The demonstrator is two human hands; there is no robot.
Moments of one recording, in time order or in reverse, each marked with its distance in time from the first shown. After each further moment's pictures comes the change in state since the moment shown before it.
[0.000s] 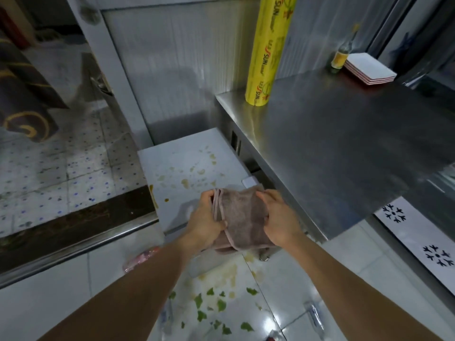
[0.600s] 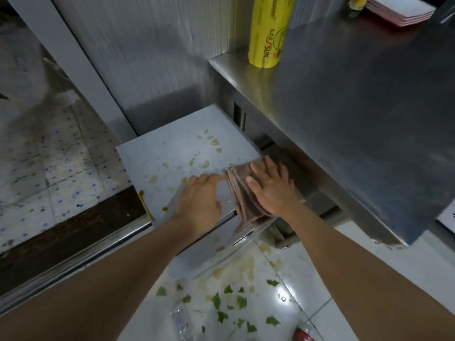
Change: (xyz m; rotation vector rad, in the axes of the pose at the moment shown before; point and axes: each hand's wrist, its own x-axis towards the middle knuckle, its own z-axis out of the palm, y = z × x) left_hand 0.112 -0.045 -0.028 0.660 0.011 0.303; right_hand 0.141 0.017 0.093 -0.148 -0.059 0.126
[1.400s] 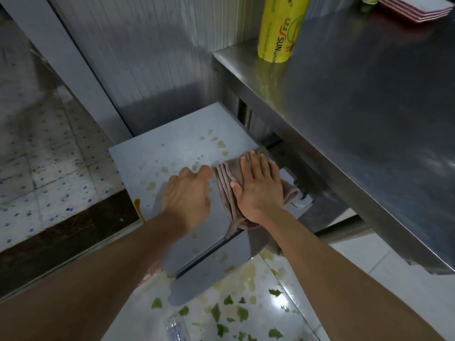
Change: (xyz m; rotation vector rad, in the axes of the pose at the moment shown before) left_hand 0.034 -0.044 -0.002 0.131 0.096 0.049; right_hand 0.041 -0.041 0.039 -0.263 0.247 -0.092
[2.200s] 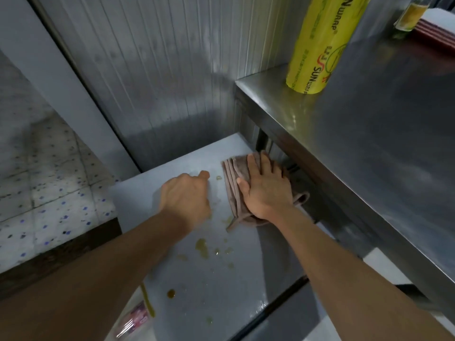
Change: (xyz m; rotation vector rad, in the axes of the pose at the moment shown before) left_hand 0.105 -0.048 -0.009 0.271 0.063 -0.079; right_hand 0.123 -0.011 -0.012 0.059 -0.029 0.019
